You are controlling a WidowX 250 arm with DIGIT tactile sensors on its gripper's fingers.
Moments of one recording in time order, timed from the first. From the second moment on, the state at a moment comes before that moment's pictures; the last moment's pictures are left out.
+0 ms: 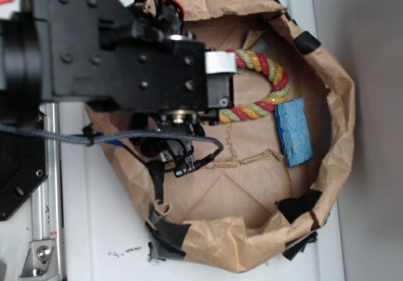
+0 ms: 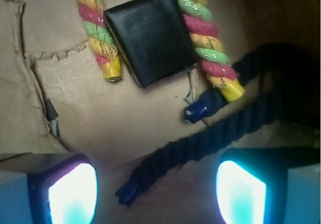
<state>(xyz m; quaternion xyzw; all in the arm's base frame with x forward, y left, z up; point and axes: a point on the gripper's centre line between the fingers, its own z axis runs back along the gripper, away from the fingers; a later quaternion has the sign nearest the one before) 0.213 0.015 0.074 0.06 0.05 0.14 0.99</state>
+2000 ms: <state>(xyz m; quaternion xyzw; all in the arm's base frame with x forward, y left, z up) 0.200 0.117 0.015 0.11 0.09 0.26 0.95</state>
